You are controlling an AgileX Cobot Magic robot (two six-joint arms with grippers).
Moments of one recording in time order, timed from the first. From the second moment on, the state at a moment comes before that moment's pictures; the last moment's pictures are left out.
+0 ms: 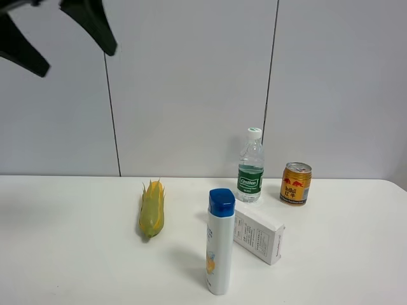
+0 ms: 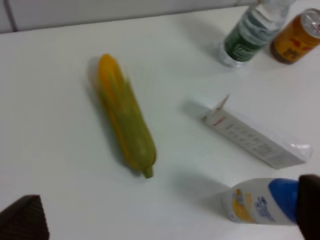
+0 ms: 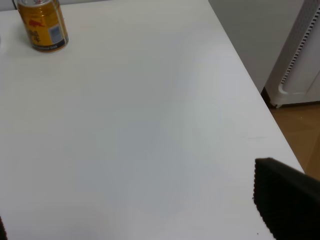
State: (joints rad) left arm -0.39 1.40 -1.40 -0.15 0.89 -0.19; right arm -0.02 0.00 -0.50 -0.03 1.06 0.03
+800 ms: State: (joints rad) left arm -0.47 1.94 -1.54 -0.13 0.68 -0.22; right arm -0.02 0.00 -0.50 -0.03 1.06 0.03
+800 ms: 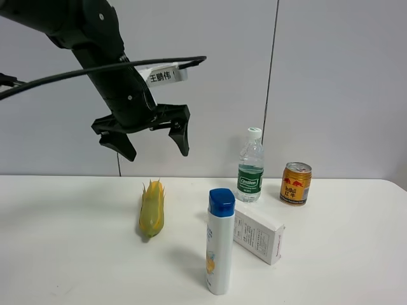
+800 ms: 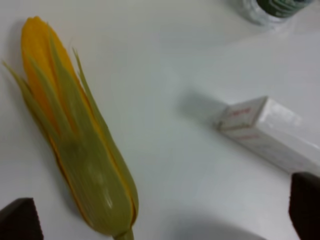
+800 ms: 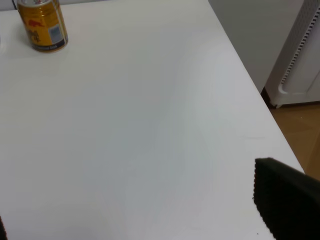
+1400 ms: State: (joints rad) left arm -0.46 2.11 -1.54 0.01 0.60 -0.23; right arm -0.02 0.00 -0.50 -0.03 1.06 0.03
